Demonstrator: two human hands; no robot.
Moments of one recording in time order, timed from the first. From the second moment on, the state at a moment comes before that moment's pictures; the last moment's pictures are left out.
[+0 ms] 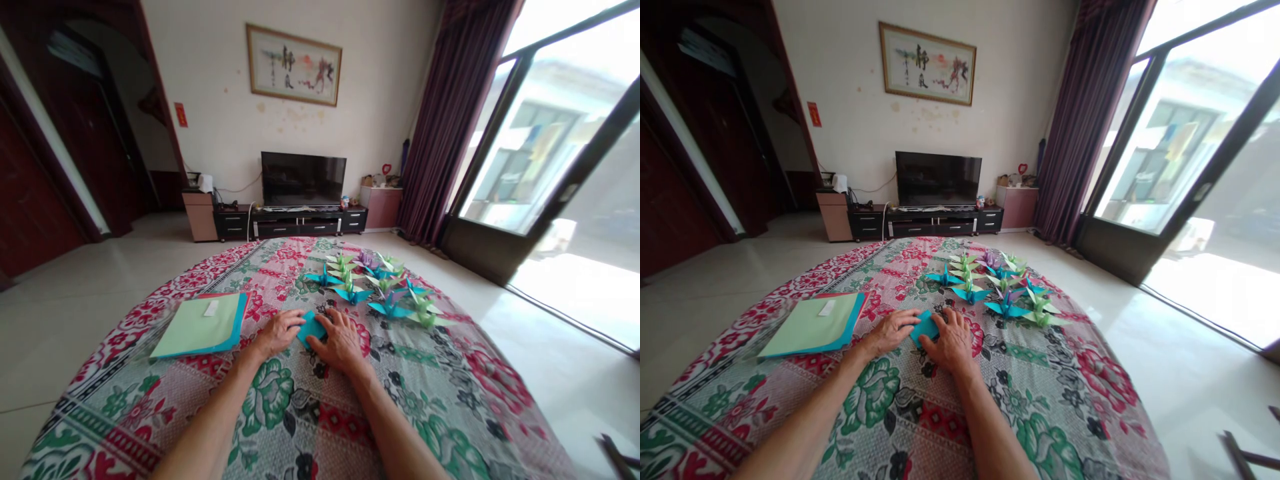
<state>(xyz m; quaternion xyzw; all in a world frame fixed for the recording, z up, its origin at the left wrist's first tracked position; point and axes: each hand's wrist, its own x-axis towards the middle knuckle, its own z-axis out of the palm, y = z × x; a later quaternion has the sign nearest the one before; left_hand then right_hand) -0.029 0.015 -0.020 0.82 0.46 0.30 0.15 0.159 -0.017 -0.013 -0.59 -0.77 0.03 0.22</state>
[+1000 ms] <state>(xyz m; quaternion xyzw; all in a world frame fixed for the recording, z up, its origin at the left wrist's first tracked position) -0.017 0.010 -0.026 0.78 0.51 0.36 0.07 0.157 -0.005 -0.027 -0.50 -0.75 0.14 0.41</state>
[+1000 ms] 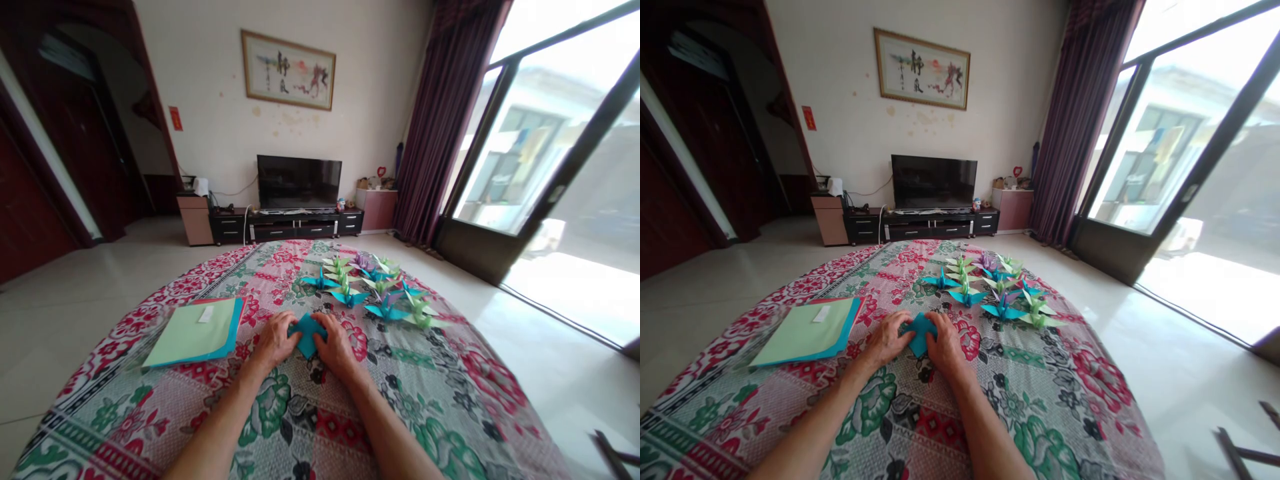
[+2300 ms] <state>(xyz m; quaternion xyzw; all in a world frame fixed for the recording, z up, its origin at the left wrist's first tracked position) 0.004 0.002 -0.001 0.26 0.37 0.49 0.75 0.149 0.002 -0.017 -0.43 -0.68 0.10 0.58</state>
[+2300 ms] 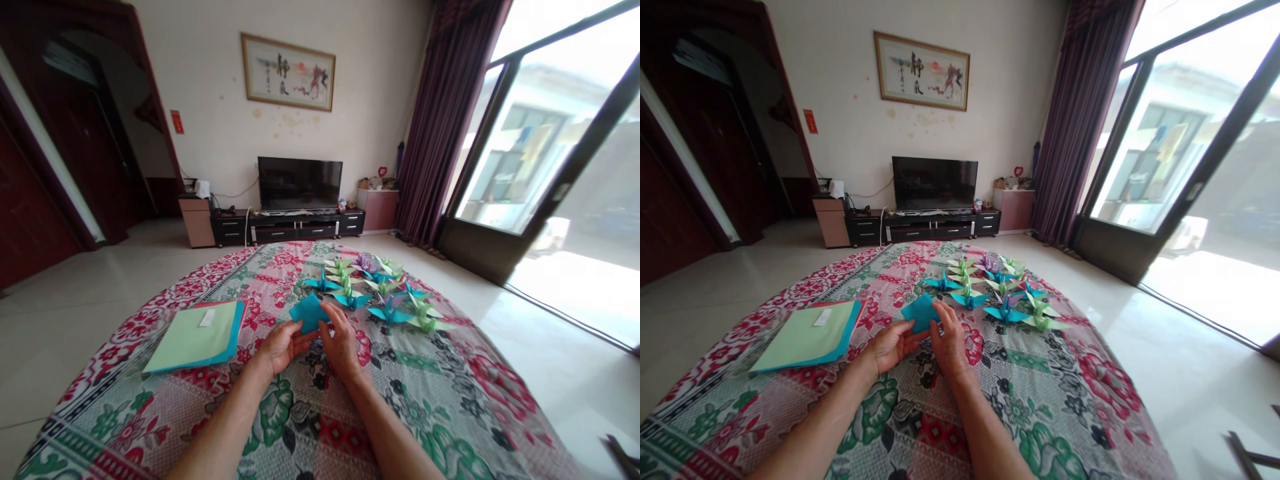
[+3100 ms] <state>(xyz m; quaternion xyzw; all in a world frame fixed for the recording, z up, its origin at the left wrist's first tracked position) -0.019 0.001 0.007 0.34 0.35 0.40 0.78 0.153 -0.003 -0.008 -0.41 -0.70 0.15 0.56</state>
